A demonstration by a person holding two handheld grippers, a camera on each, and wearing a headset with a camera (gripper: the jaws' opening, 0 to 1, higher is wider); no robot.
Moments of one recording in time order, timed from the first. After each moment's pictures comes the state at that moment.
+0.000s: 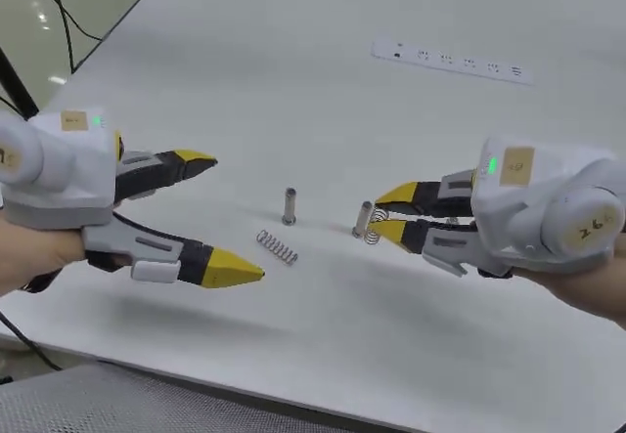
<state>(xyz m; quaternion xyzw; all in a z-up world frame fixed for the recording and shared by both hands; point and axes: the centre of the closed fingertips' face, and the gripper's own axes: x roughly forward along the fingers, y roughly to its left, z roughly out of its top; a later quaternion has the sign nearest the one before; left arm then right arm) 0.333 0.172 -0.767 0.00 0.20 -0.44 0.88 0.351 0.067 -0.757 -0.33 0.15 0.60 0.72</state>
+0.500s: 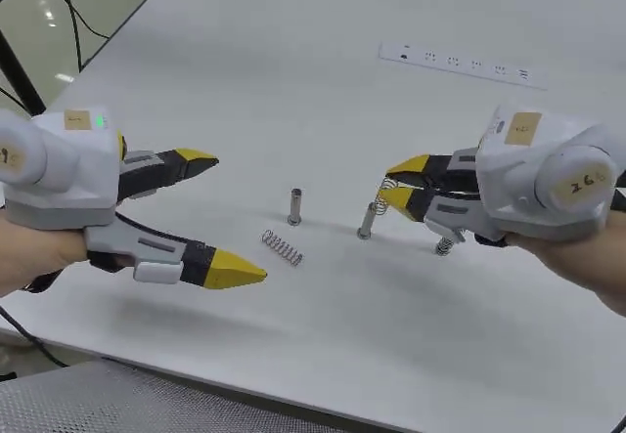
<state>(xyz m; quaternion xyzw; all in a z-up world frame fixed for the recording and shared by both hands) 0.331 0.177 -0.769 0.01 0.20 -0.43 0.88 0.389 0.069 -0.750 -0.30 0.15 0.55 0.76</state>
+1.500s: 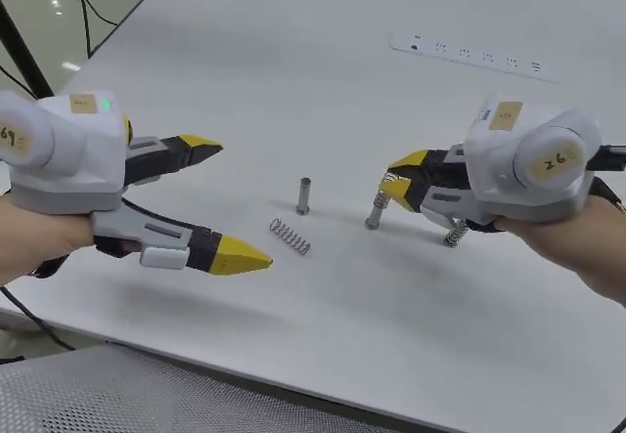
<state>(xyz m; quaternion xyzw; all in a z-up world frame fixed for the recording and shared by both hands) 0.330 0.181 -0.766 0.00 0.20 -0.42 0.88 0.392 0.074 -0.781 -0.30 0.19 0.55 0.76</state>
